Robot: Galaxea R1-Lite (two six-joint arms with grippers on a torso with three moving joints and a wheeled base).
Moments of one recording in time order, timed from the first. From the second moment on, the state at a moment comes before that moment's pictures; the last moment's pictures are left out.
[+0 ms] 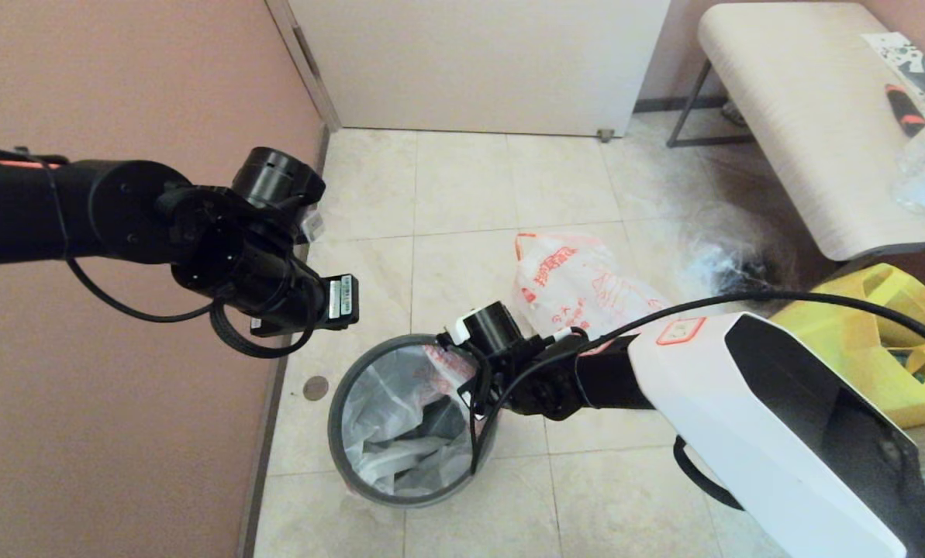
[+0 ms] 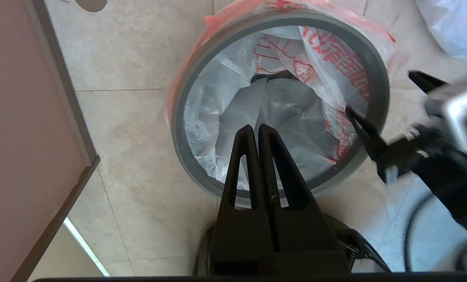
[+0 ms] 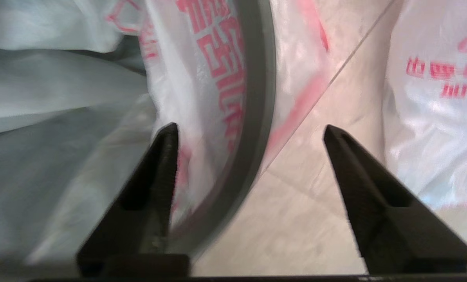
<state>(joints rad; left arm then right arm) -0.36 1.82 -1.51 0.56 0.16 -0.34 0.76 2.50 -1.92 0.13 -0.35 -0.10</state>
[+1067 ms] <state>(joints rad) -0.17 2.04 -1.32 0.25 -0.52 -0.16 0.57 2.28 -1.59 -0.02 0.44 0.14</state>
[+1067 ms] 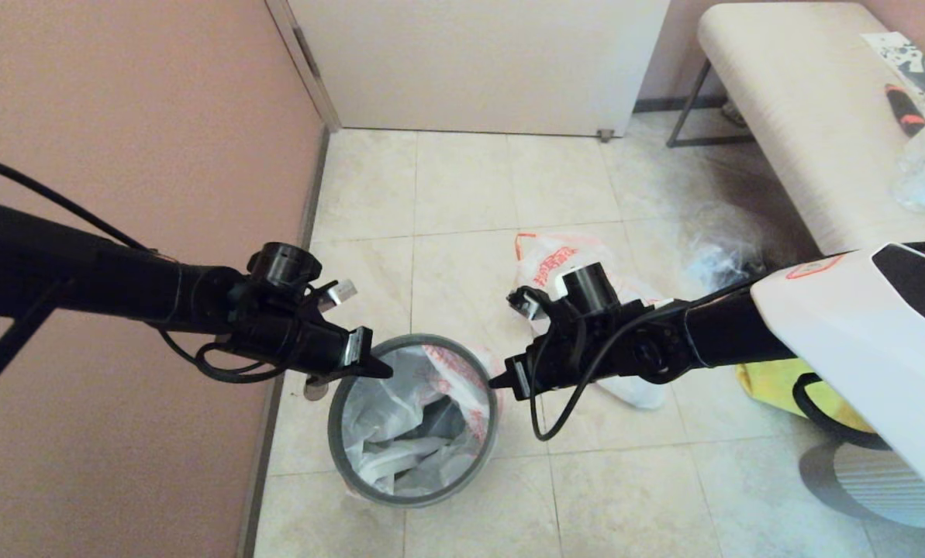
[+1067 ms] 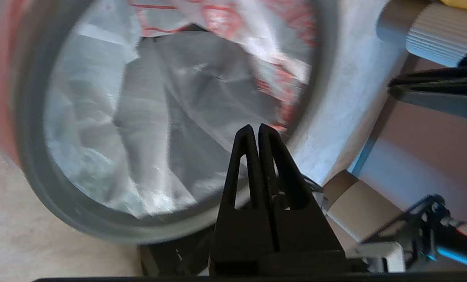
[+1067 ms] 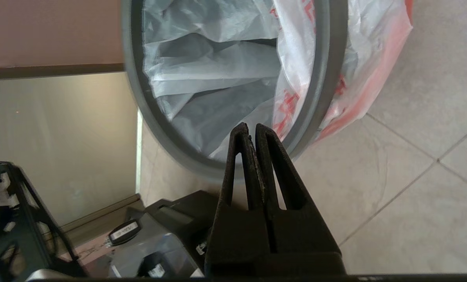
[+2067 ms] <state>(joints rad) -0.05 2.12 -1.05 -0.21 -0.67 -0.27 0.55 2.49 -1.67 -0.09 0.51 0.13</state>
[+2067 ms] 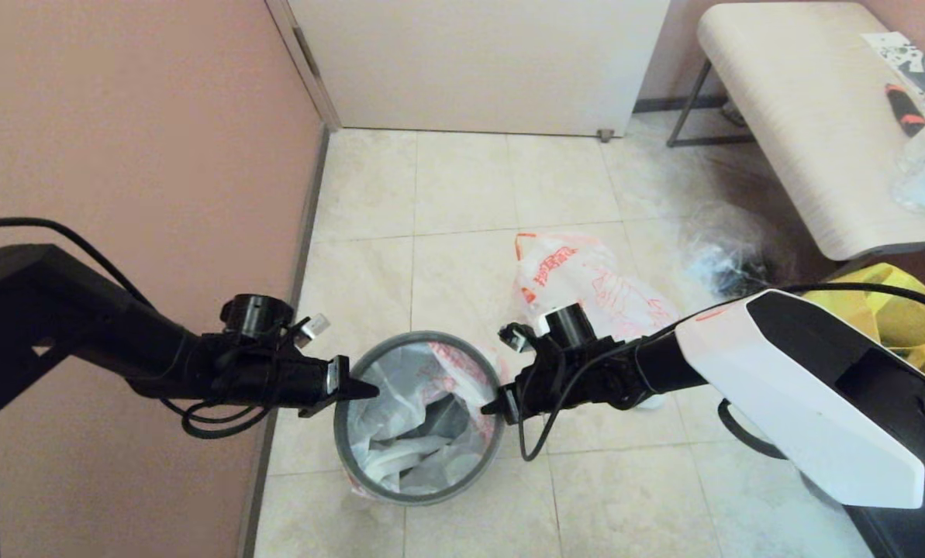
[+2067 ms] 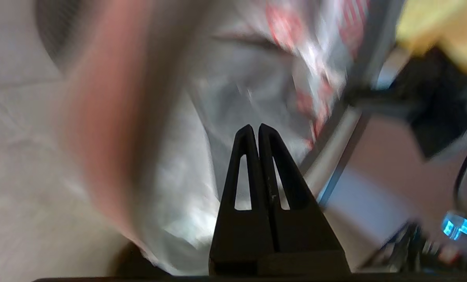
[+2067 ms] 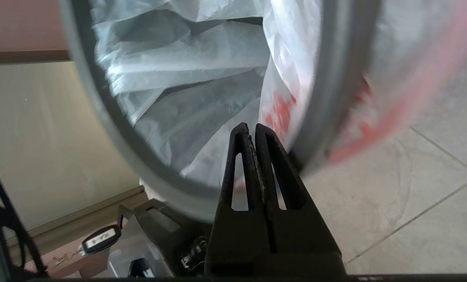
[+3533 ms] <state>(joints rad) -0.10 2.33 -1.28 -0.04 -0.42 -0.45 0.55 2.47 -1.69 -0.08 0.45 0.13</state>
